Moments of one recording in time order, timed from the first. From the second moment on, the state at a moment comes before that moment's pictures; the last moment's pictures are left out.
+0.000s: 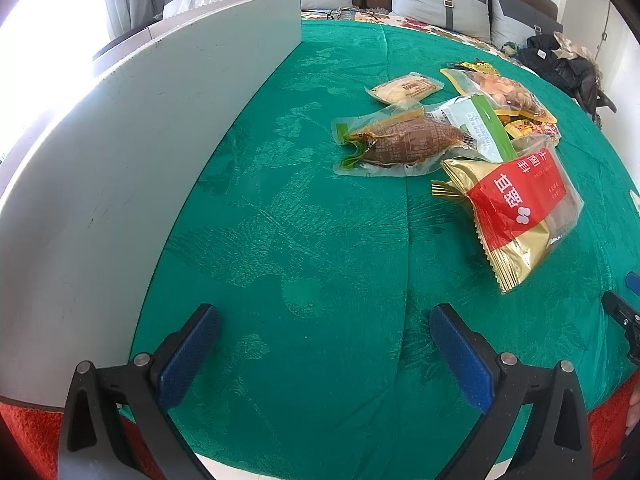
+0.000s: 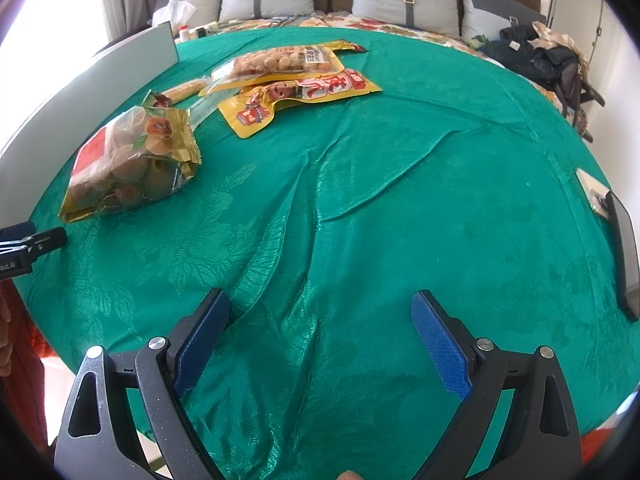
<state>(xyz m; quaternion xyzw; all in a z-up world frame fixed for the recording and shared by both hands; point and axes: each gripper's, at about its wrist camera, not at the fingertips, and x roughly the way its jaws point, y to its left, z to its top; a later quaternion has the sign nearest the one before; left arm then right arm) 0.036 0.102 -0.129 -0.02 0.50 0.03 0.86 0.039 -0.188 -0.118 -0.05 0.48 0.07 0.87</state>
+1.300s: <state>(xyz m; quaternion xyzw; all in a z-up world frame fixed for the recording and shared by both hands) 0.031 0.102 -0.128 -0.02 0.51 0.03 0.86 0.034 -0.190 -0.117 -0.05 0.47 0.07 0.88</state>
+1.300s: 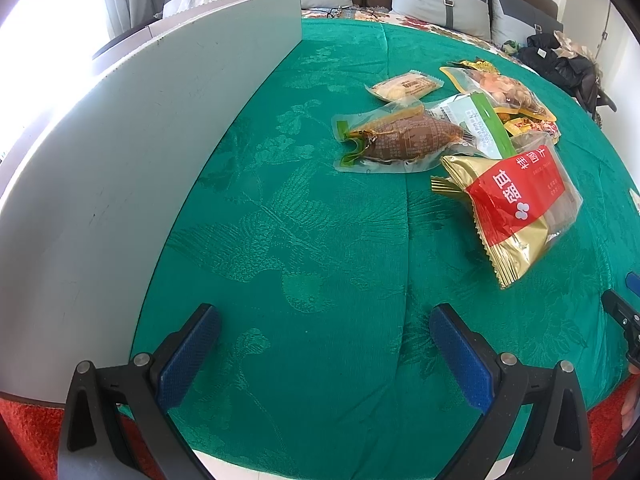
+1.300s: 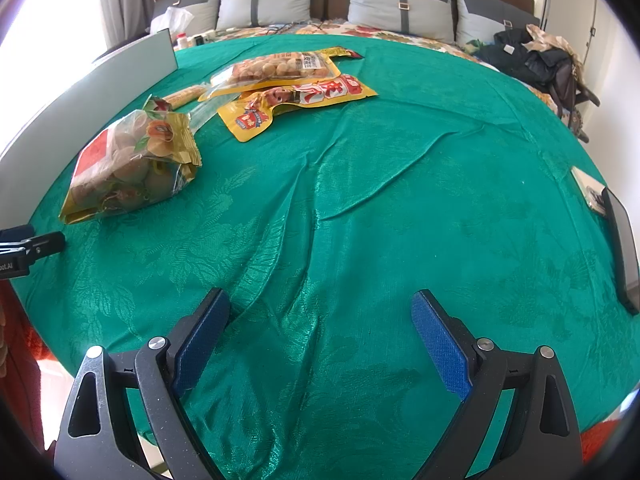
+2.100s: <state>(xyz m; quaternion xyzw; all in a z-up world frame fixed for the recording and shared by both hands) 0.031 0.103 -0.127 -0.01 0.51 0.00 0.86 0.030 -0.191 -0.116 -0.05 0.45 0.07 0.89</state>
